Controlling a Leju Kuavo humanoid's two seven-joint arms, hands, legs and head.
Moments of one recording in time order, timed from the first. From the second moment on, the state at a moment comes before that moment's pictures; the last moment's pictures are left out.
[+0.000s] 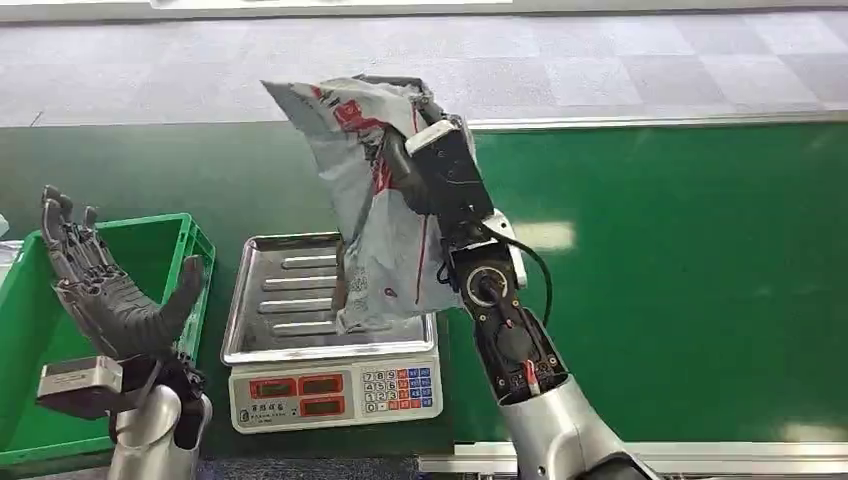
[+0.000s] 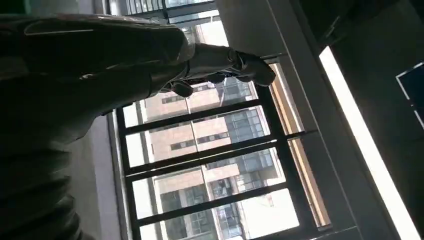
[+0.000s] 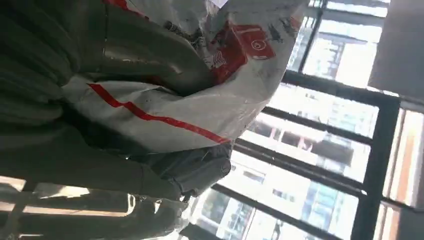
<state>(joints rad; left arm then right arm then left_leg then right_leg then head) -0.14 -0.13 0.05 -1.70 -0.15 0.33 -0.70 -0.70 0.34 0.44 -0.95 0.37 -0.17 -0.26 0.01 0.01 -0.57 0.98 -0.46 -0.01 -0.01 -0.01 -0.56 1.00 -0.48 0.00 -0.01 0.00</state>
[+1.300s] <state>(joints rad) -0.09 -0.17 0.05 -1.59 -0.33 0.24 -0.70 -0.73 0.34 0.56 -0.72 0.33 -0.28 -0.37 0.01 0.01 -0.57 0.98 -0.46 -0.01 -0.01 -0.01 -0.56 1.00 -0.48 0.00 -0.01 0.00</state>
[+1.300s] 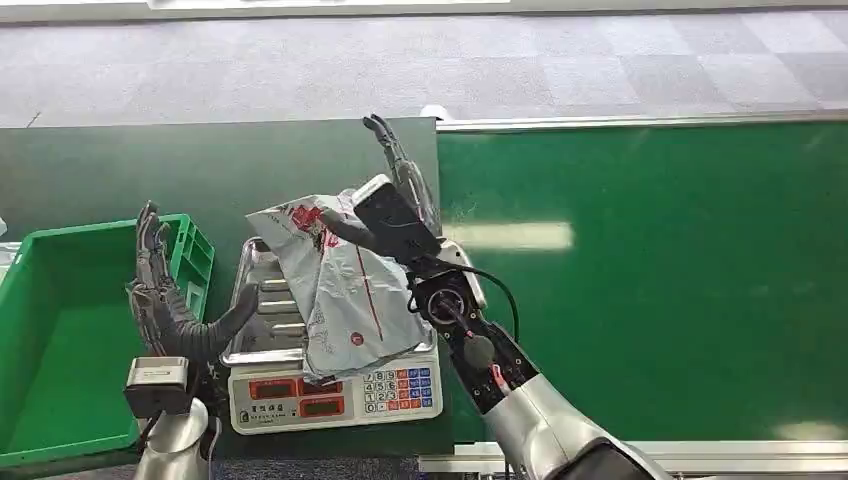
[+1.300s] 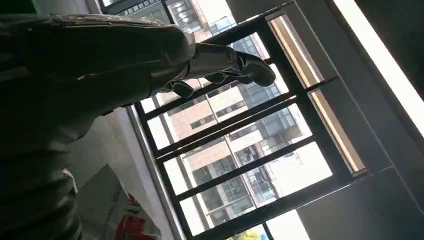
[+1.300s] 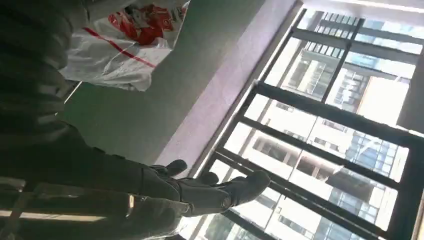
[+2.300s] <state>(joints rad) -0.37 -0.22 -0.03 -0.97 -0.85 0.20 -0.27 -0.29 0.32 0.25 -1.42 0.44 -0.29 -0.57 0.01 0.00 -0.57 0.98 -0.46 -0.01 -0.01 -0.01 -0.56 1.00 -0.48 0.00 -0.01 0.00</state>
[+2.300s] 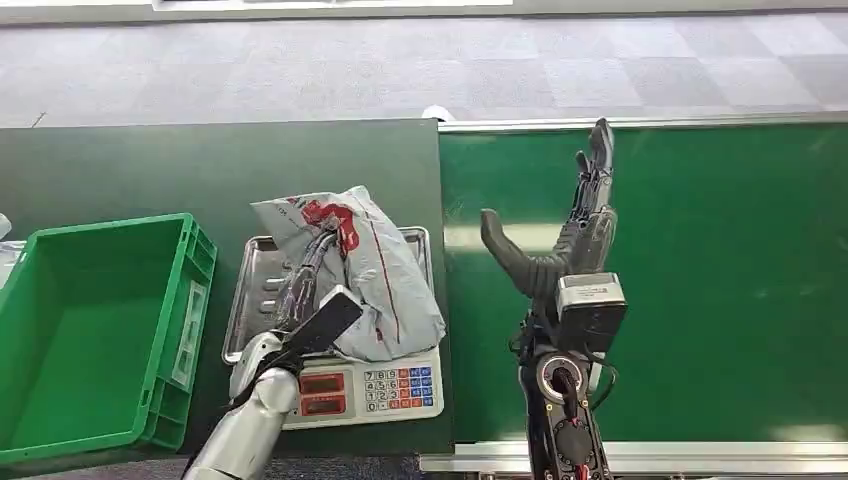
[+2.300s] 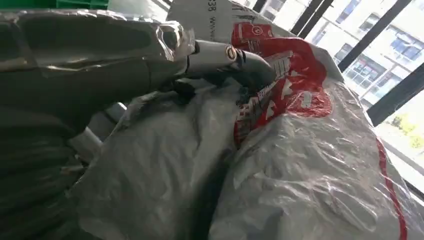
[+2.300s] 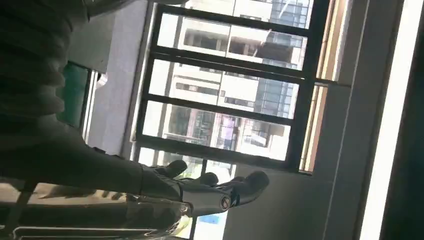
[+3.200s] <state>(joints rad) -0.33 -0.23 -0.04 -1.05 -0.59 0.17 -0.49 -0.26 0.33 0.24 -1.42 0.46 -0.28 -0.58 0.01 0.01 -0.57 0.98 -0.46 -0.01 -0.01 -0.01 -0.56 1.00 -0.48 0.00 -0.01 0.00</state>
